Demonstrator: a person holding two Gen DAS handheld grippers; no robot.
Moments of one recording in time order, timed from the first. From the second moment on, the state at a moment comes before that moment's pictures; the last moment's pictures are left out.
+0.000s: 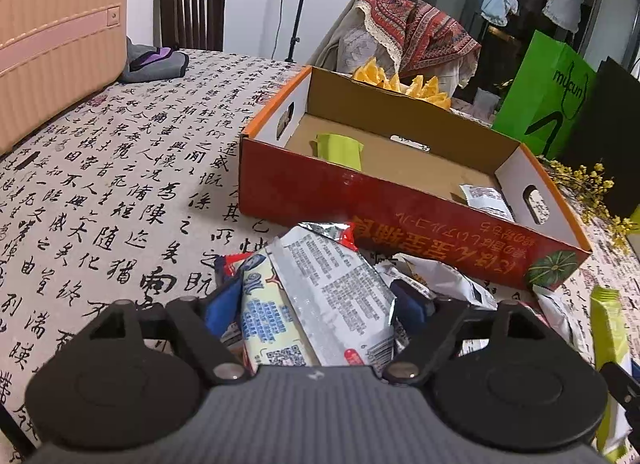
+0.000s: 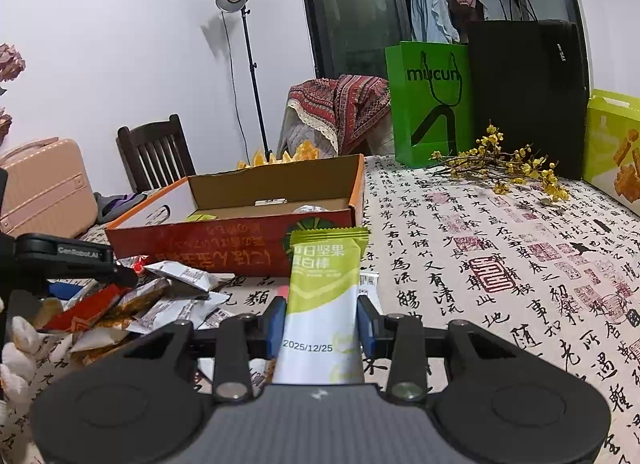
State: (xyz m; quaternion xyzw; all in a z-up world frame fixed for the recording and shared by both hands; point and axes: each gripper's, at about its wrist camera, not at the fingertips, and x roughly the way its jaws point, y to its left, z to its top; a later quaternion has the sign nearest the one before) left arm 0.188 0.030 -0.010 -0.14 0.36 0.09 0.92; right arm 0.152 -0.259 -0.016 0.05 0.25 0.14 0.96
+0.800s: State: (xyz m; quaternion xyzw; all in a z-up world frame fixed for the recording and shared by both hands) left arm 0.149 0.046 0.034 -0.11 0.27 0.06 0.95; right arm 0.150 -0.237 0.006 0.03 0.23 0.16 0.96
